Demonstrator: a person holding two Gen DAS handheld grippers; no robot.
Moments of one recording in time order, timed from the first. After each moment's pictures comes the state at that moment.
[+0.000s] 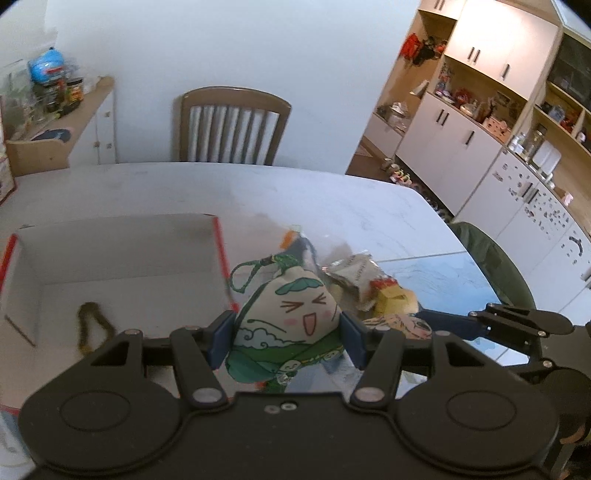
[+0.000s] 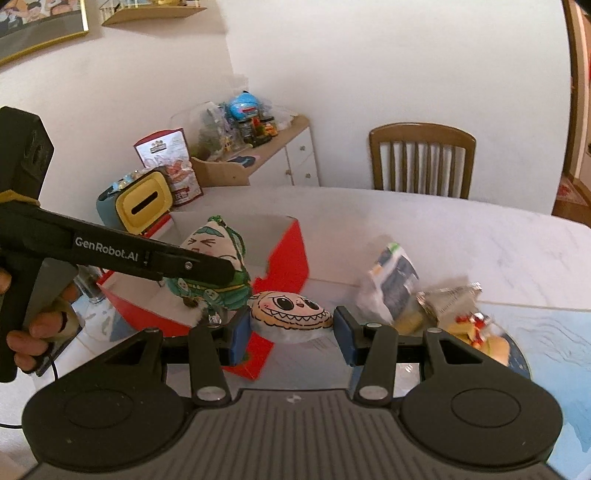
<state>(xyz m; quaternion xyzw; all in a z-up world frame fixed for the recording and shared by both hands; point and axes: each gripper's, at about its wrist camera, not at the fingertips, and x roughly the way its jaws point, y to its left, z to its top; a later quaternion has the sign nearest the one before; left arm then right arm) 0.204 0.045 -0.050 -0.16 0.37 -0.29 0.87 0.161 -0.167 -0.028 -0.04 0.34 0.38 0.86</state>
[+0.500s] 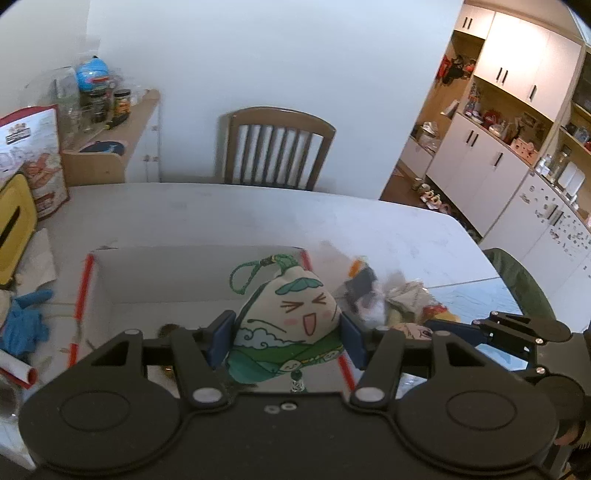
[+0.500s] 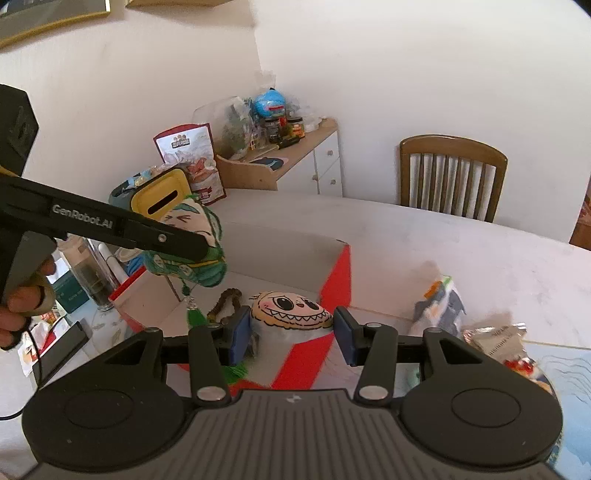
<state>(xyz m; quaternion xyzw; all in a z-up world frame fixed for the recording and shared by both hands) 0.227 0.122 -0.050 -0.15 0.36 -0.25 0.89 0.167 -0.087 -0.025 -0.07 0.33 0.40 0.85</state>
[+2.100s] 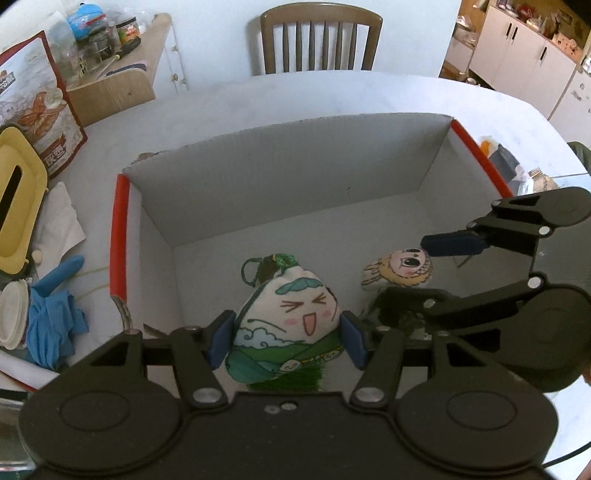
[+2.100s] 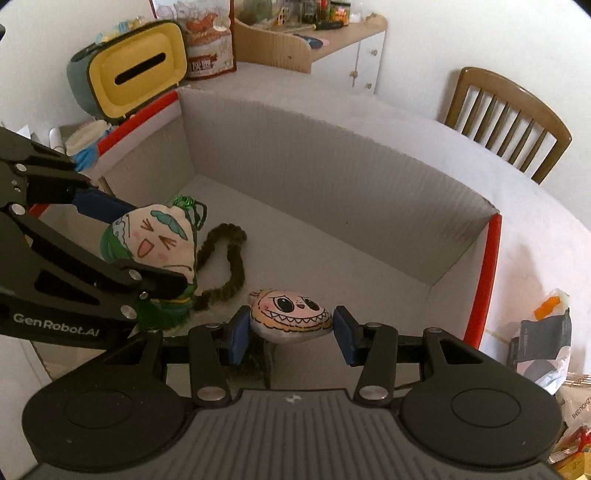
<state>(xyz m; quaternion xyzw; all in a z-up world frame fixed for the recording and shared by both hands) 0.306 0.133 -0.175 0.02 0.50 -0.24 0.83 0.223 0.091 -0.141 -0.22 0.44 0.39 0.78</state>
